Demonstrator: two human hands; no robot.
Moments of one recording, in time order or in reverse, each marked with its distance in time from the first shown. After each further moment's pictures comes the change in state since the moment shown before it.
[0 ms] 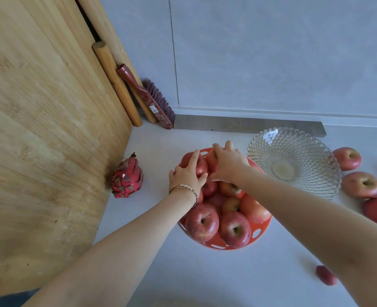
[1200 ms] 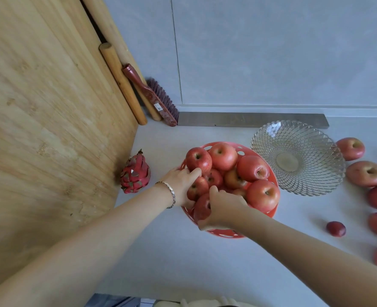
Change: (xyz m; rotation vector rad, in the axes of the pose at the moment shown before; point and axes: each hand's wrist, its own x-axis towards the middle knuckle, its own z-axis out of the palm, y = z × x) left_hand -0.008 -0.050 -0.021 0.478 -0.201 0.555; right_hand -0.117 -0.057 0.011 0.132 -0.271 -0.009
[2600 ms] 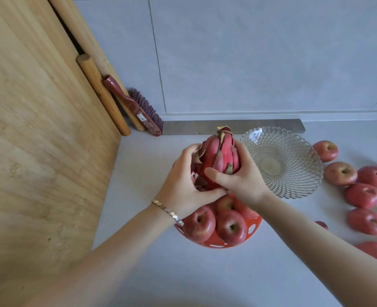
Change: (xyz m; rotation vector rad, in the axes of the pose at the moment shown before) left_hand -0.033 0.060 -0.062 -1.041 0.477 0.008; right_hand -0.014 0.026 -0.064 1.159 0.578 -0.202
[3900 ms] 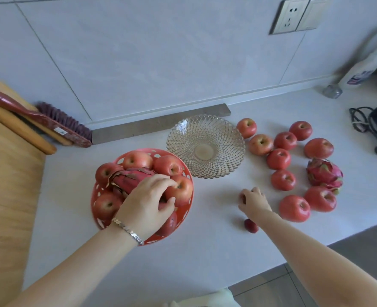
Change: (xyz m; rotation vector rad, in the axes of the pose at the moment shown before) left_hand -0.014 0.013 0.084 0.603 -0.237 0.314; right_hand -0.072 0.188 -0.181 -0.948 0.128 0.653
